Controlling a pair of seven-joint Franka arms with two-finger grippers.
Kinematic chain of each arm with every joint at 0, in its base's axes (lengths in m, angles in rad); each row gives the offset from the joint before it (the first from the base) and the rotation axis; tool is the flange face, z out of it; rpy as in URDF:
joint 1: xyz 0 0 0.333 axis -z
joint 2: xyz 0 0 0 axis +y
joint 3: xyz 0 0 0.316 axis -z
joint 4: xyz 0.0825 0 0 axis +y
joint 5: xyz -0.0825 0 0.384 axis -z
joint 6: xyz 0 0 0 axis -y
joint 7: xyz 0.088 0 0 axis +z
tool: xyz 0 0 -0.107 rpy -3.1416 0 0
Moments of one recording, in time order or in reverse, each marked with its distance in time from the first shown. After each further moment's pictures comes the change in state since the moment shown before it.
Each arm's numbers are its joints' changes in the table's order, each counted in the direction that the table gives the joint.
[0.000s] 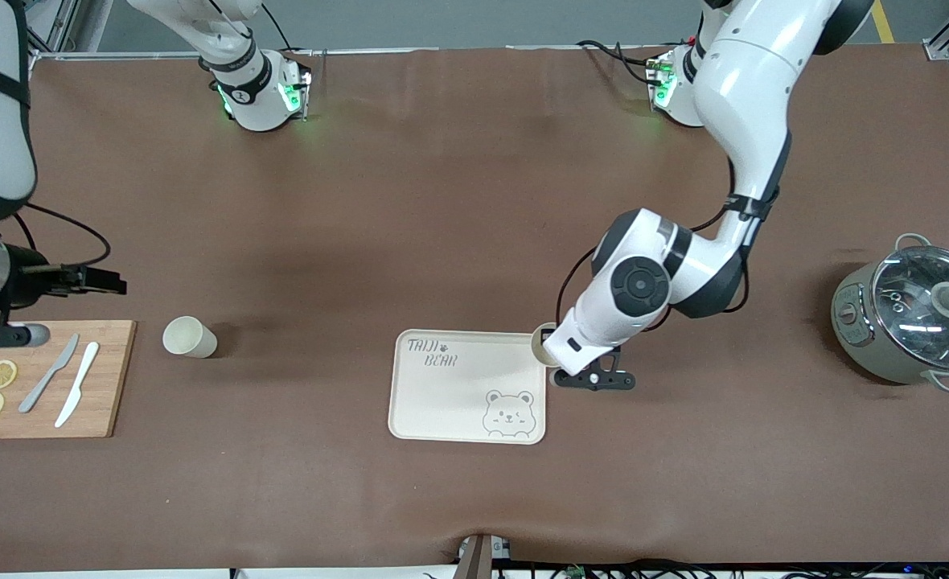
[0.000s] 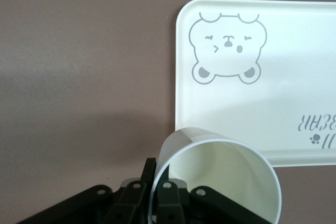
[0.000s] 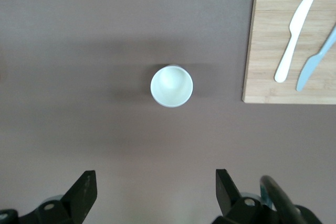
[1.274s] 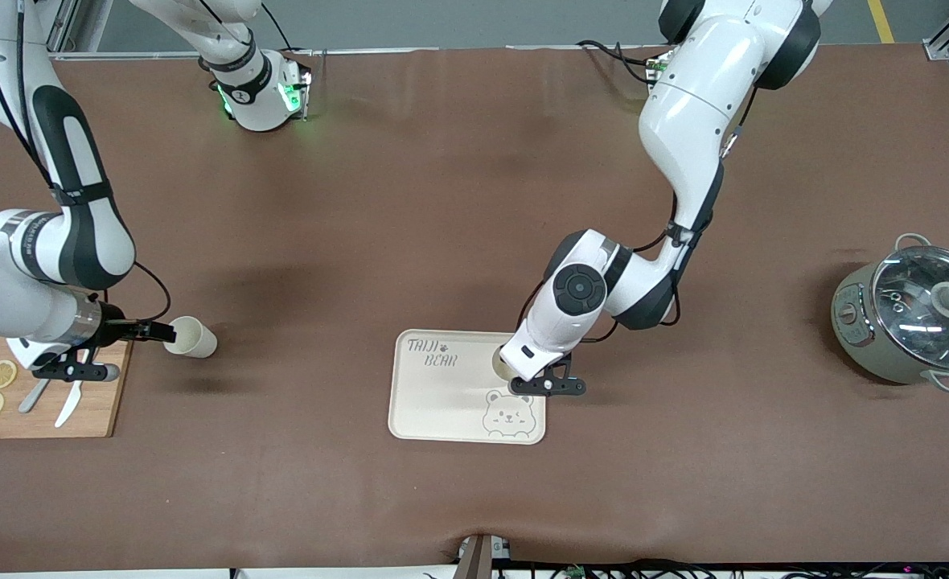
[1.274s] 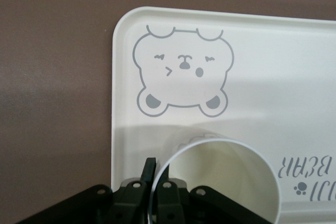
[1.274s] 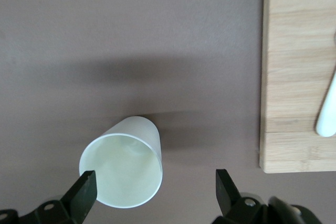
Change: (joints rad) left arm 0.088 0.155 -0.033 -0.067 0.000 0.214 0.075; right arm 0.058 0.125 0.006 0.340 0.001 0.568 0.000
